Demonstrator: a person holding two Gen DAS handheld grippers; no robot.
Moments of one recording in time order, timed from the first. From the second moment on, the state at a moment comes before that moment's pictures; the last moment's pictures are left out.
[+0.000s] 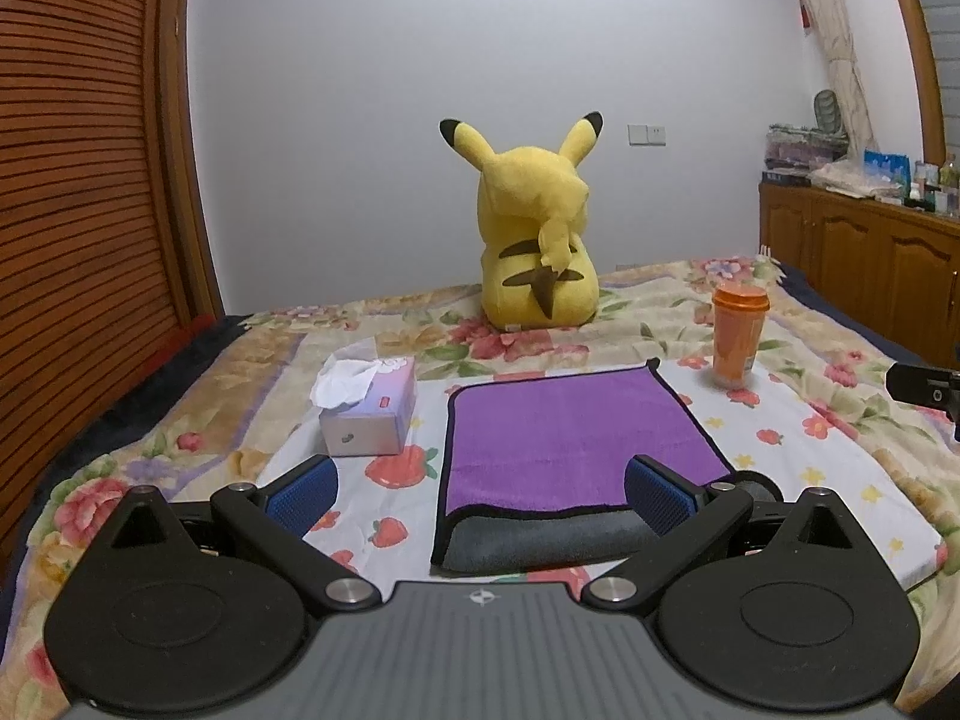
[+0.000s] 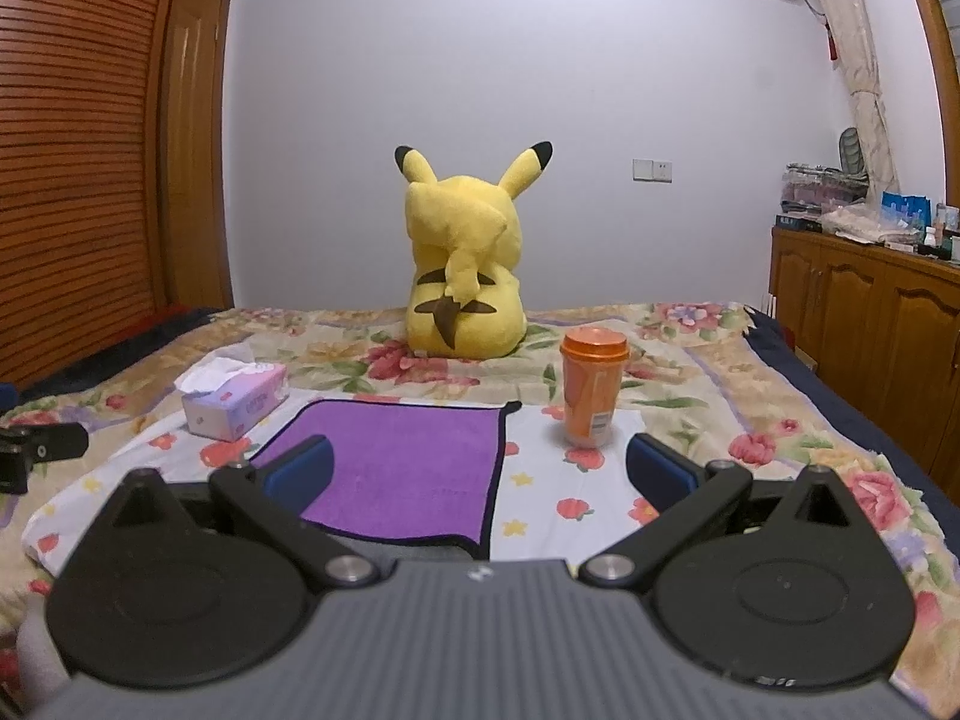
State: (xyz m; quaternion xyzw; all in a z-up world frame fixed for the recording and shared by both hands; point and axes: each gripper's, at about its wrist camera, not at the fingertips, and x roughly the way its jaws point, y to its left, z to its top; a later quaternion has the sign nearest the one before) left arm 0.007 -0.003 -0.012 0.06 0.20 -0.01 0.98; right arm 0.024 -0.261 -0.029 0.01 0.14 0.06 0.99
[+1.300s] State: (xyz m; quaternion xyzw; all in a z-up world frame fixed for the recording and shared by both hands) left arm 0.084 -0.007 -0.037 0.08 0.28 -0.03 0.96; right arm 0.089 -0.241 -0.051 -0.01 0.20 0.09 0.98
